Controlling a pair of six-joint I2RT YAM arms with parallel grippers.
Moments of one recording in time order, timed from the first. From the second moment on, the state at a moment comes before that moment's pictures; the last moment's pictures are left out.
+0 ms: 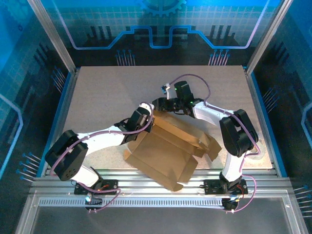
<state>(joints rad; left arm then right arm) -0.68 1.49 0.76 0.03 -0.27 -0.22 0.50 1.82 1.19 0.01 -0.66 0.54</state>
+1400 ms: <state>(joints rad) -0.65 1.33 0.69 -0.15 -0.09 -0.41 0.54 1.82 1.21 0.01 -0.61 0.49</state>
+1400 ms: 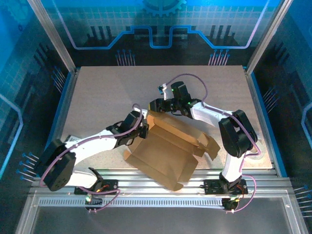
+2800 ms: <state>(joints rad) -0.43 1.49 0.72 -0.05 0.36 -1.06 0.56 1.81 1.17 0.08 -0.60 0.50</state>
